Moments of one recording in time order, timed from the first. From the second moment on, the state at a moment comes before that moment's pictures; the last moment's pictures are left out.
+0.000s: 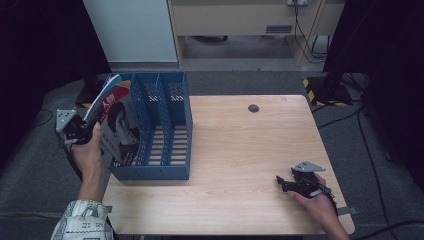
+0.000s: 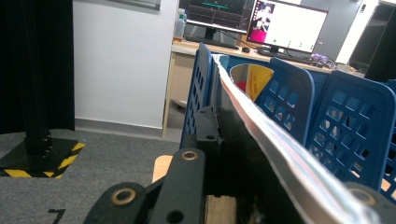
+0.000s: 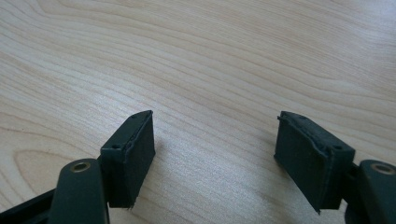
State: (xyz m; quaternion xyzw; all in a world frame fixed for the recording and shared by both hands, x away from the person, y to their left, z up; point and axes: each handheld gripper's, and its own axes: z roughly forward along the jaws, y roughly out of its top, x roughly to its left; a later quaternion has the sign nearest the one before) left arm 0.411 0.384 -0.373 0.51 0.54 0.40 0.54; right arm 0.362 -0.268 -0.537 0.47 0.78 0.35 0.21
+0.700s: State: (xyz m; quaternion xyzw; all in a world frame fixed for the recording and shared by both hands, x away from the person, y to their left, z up) left arm 0.404 0.382 -0.342 0.57 0.48 0.41 0.53; right arm 0.361 -0.267 -0.537 0.47 0.78 0.35 0.21
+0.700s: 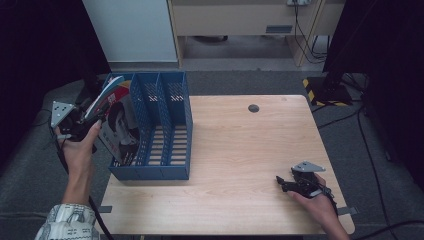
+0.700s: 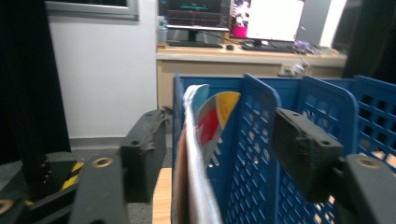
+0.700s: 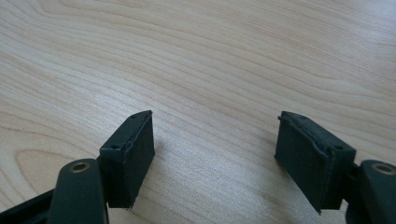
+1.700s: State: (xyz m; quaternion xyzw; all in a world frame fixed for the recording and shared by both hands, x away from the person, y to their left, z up) left arm 0.404 0.335 -0.301 0.64 0.42 0.38 0.51; right arm 0.361 -0.267 -0.537 0.47 0.78 0.35 0.21
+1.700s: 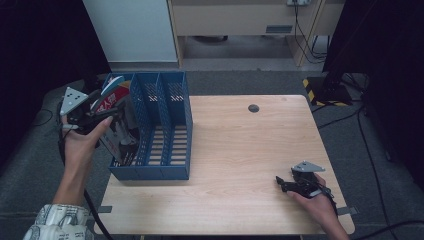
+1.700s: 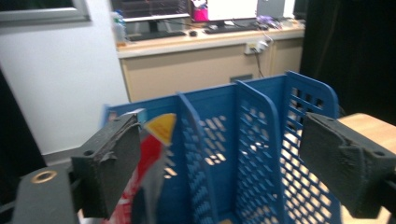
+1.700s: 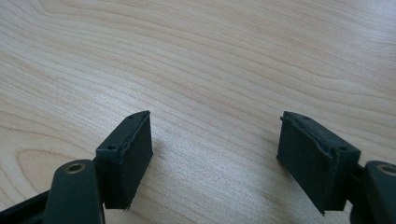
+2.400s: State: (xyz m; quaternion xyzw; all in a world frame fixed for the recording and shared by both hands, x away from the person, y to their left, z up) left arm 0.424 0.273 -0.332 0.69 0.41 0.31 0.51; right arm 0.362 -0.266 -0.538 0.48 0.78 0.34 0.21
